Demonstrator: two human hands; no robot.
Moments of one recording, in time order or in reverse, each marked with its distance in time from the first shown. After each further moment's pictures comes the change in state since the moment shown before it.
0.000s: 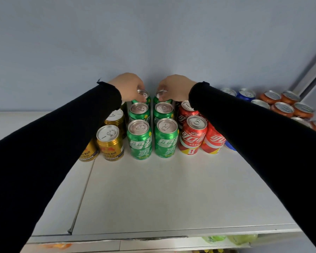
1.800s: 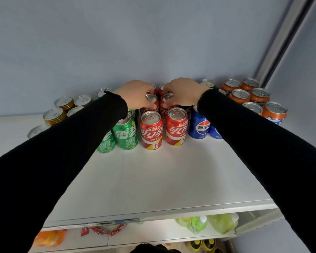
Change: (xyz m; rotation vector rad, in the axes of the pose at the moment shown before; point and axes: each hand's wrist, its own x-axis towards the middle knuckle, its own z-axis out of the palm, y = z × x) left_hand -0.004 0.157 0.015 -0.015 0.025 0.116; right_hand -0.123 0.096 0.006 0.031 0.028 -0.015
